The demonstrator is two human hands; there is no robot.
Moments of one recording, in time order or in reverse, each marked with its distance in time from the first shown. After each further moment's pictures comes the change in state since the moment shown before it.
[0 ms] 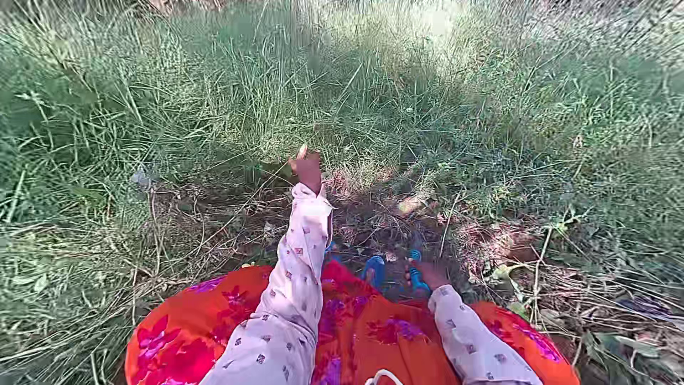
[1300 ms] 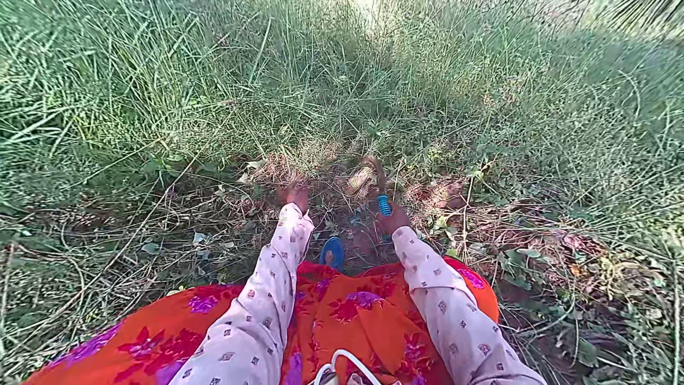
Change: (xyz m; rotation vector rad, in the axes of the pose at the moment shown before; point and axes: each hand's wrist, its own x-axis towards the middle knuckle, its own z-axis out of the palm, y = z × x) left_hand -0.039 -0.154 0.058 0.667 -0.379 -0.345; right_hand 0.049 -0.051 -0.046 -0.809 0.304 -0.242
